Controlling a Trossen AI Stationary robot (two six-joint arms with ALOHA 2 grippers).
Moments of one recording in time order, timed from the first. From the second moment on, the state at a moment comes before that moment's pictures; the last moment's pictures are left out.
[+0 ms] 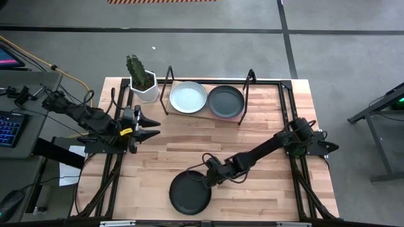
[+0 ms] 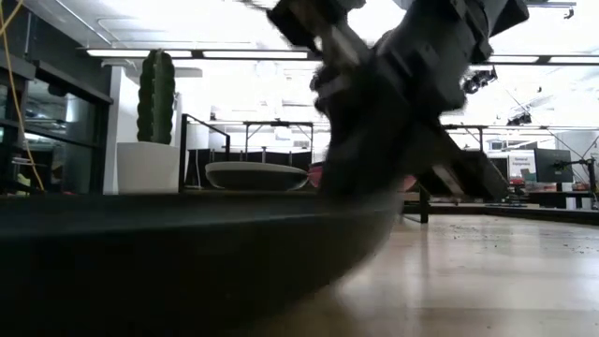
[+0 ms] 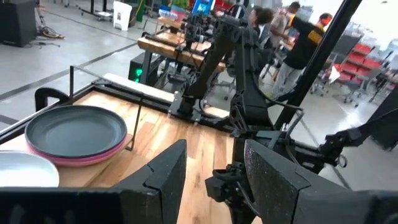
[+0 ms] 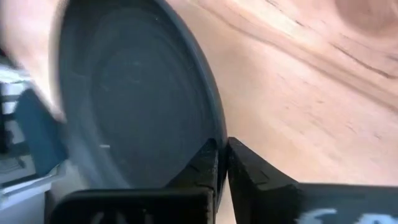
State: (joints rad) left arm -0.47 0.67 0.78 -0.23 -0.54 -0.36; right arm 0.42 2.01 1.24 -0.14 0.02 1.47
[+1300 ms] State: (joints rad) left arm -0.47 0.60 0.78 -0.02 -0.55 -0.28; right arm -0.11 1.81 1.24 -0.10 0.60 1.64
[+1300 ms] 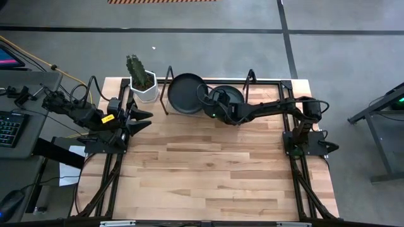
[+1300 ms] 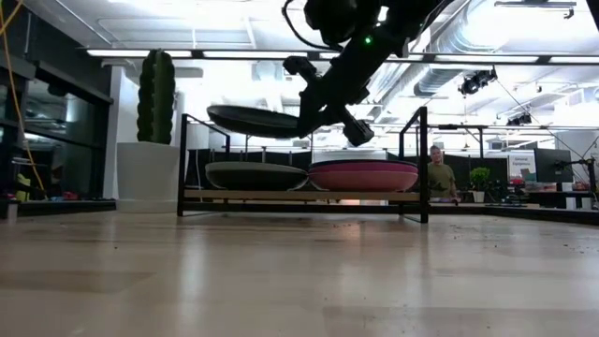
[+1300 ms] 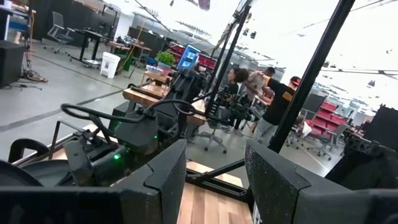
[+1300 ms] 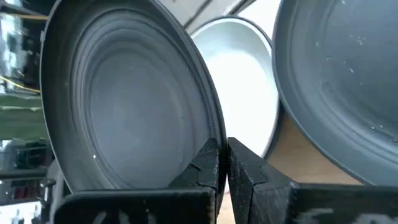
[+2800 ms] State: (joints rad) left arm -0.47 0.60 0.78 -0.02 -0.57 -0.26; right arm -0.20 1.74 1.24 -0.13 0.41 1.35
